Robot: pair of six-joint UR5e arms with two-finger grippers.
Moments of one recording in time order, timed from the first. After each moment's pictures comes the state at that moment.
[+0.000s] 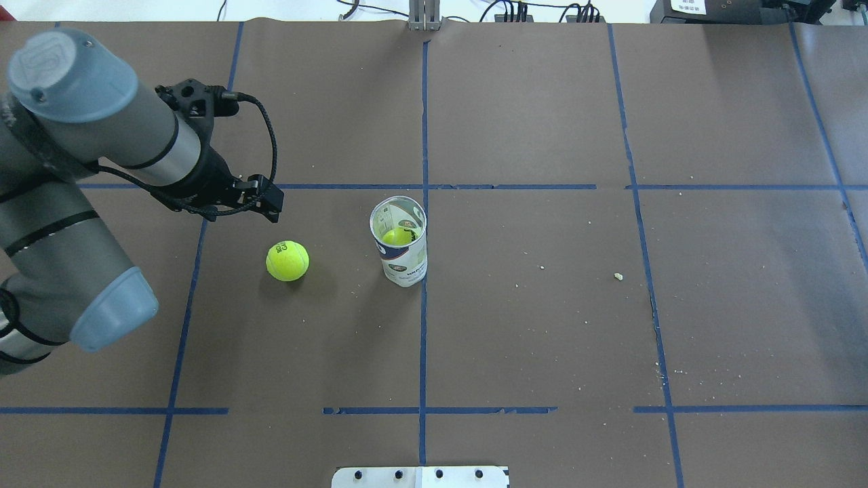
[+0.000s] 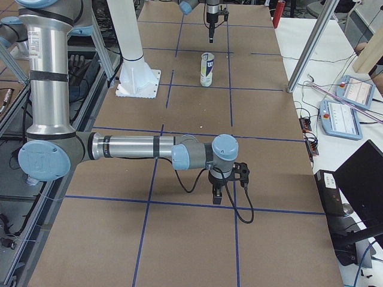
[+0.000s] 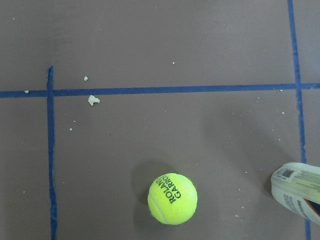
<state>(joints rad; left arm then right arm) -0.75 -2.00 -1.92 -1.56 -2.09 -0.98 1.46 -1.60 1.62 -1.49 2.30 0.16</state>
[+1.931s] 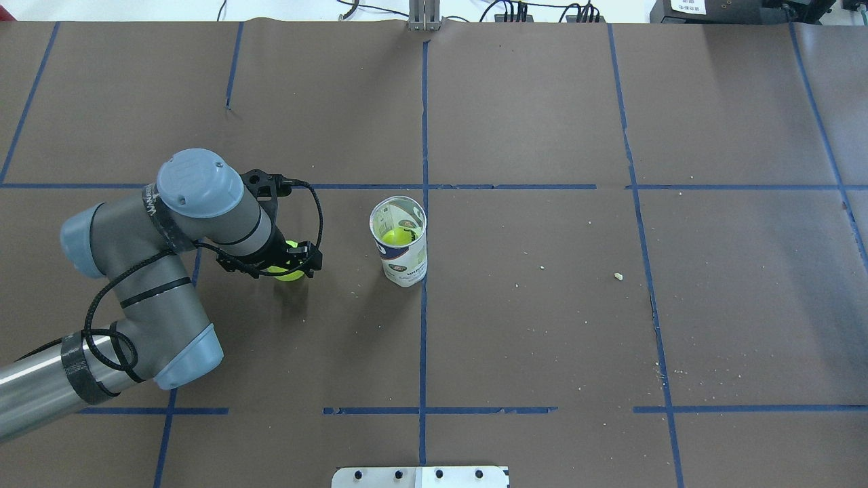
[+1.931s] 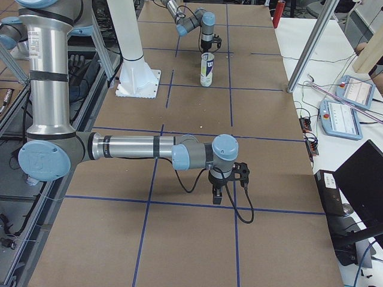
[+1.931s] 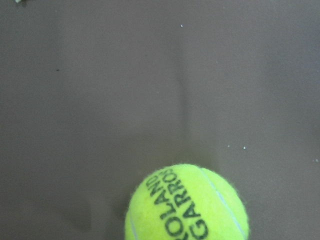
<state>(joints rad) -0.60 -2.01 -1.67 -1.77 -2.01 -1.14 1.46 -1.60 1.62 -1.49 2.30 0.16</state>
